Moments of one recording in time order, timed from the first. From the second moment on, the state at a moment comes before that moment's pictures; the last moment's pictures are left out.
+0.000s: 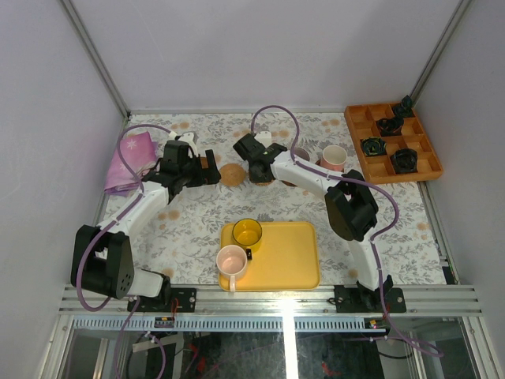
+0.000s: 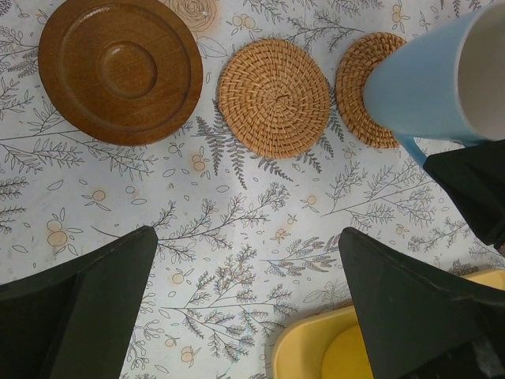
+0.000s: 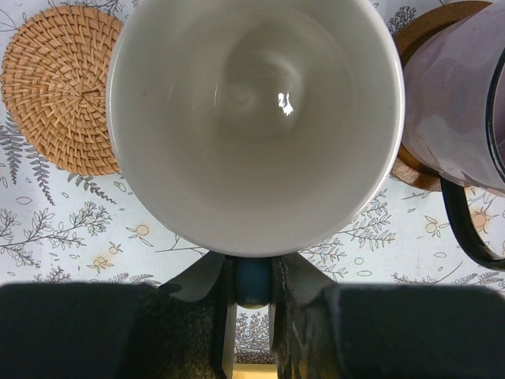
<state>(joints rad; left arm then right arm) -0.22 1.39 0.92 -0.25 0.13 -0.34 0.78 2.13 1.77 -0.73 0.40 0.64</state>
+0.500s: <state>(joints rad) -0.22 1.40 0.92 -0.25 0.13 -0.34 0.78 2.14 1.77 -0.72 0.40 0.64</state>
